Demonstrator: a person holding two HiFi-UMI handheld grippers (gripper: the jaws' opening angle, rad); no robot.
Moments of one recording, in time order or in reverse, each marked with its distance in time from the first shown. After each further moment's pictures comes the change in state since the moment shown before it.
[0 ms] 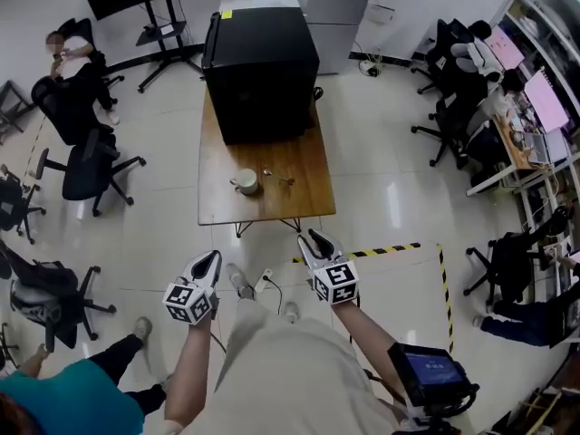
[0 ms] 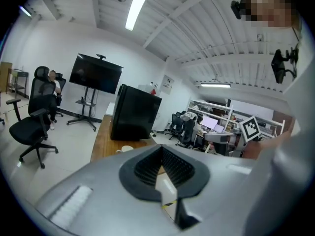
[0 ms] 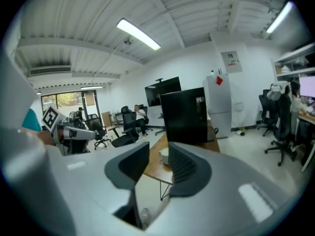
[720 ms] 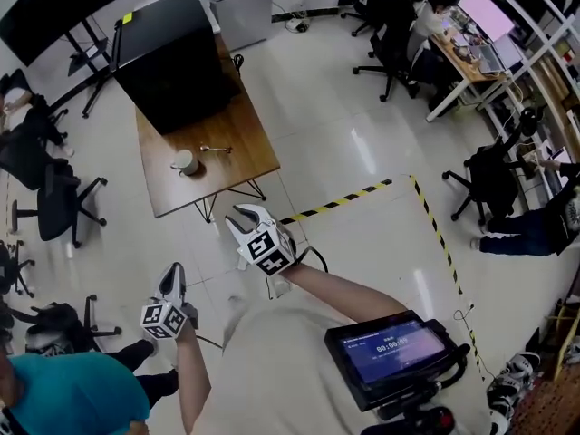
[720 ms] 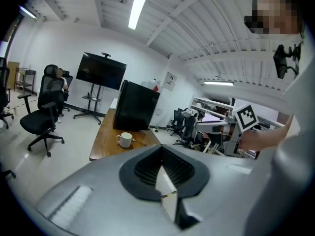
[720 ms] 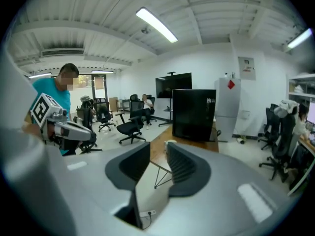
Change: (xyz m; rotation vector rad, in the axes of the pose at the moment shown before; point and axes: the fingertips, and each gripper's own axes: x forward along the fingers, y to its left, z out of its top) left arm -0.058 -0.050 -0.059 -0.044 0.042 0.057; right arm -0.033 0.056 -0.008 -0.183 0.116 0.037
